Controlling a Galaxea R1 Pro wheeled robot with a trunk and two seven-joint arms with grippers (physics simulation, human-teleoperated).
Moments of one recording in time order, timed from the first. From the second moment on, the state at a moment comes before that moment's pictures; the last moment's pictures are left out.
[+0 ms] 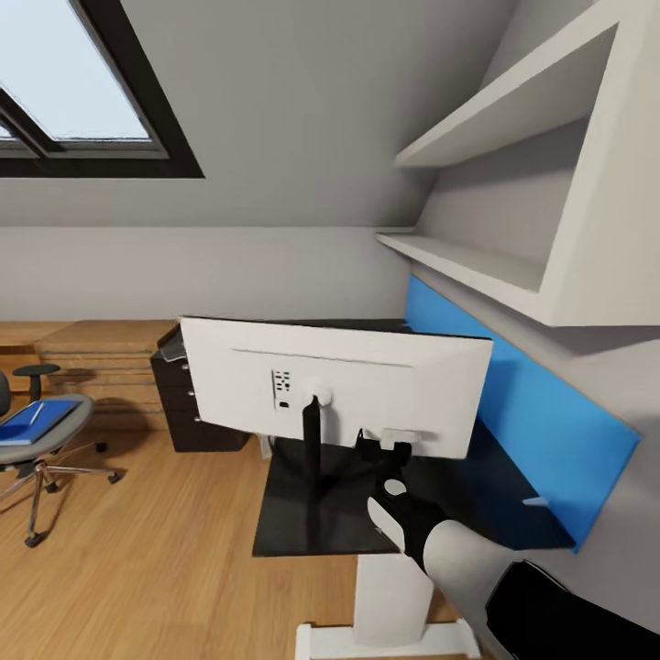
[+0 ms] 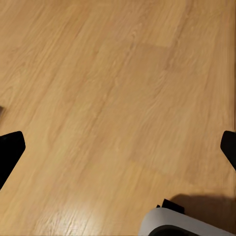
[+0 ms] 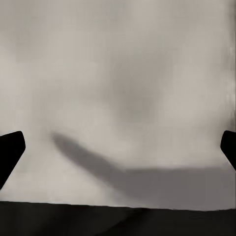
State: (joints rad) left arm 0.02 -0.04 -0.20 -0.03 0.33 -0.83 0.40; right arm -0.88 0.17 0.71 -0.24 -0.62 -0.38 -0.41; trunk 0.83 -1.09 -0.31
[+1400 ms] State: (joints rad) left arm 0.02 -0.04 -0.21 -0.03 0.33 -0.84 0.41; right arm -0.88 0.17 0.71 -0.24 -0.62 -0.39 -0.41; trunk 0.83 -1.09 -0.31
